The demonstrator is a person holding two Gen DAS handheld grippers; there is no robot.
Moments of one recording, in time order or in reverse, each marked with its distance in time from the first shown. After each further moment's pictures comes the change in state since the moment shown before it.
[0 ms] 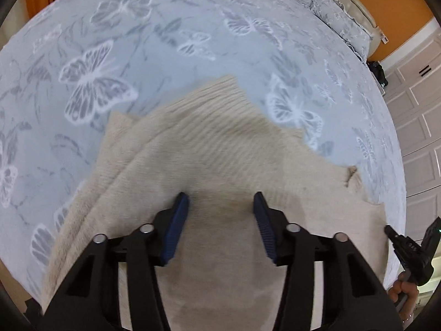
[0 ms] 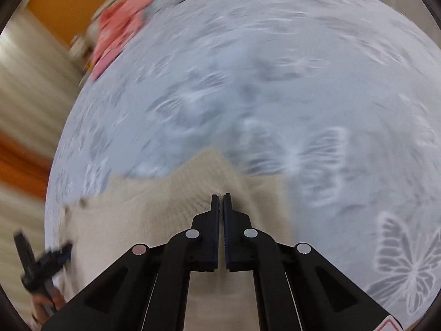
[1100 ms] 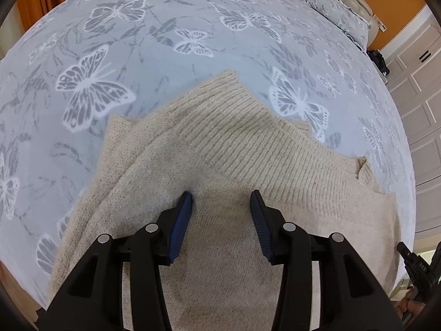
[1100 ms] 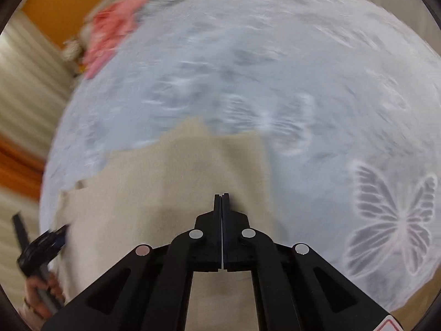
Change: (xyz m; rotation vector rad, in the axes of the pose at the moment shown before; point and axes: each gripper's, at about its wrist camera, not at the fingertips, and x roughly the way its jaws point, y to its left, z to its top) left arm 0.003 -0.007 -0.004 0.054 0.003 0.042; right arm -0.023 -0.007 -0.046 0.009 0.015 -0.064
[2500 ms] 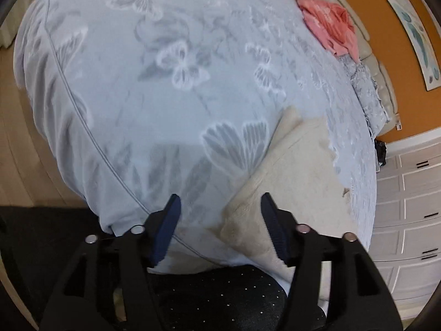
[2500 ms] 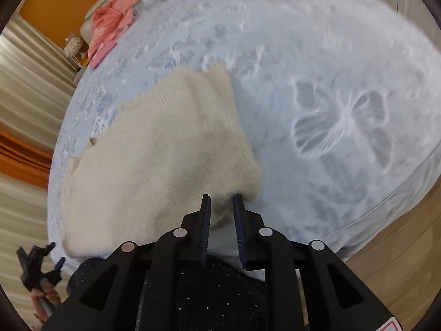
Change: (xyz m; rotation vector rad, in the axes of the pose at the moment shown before) left arm -0.116 0.158 -0.107 -0.477 -0.099 -0.112; right arm -0.078 -0.036 -0.093 -0.013 -0.008 0.046
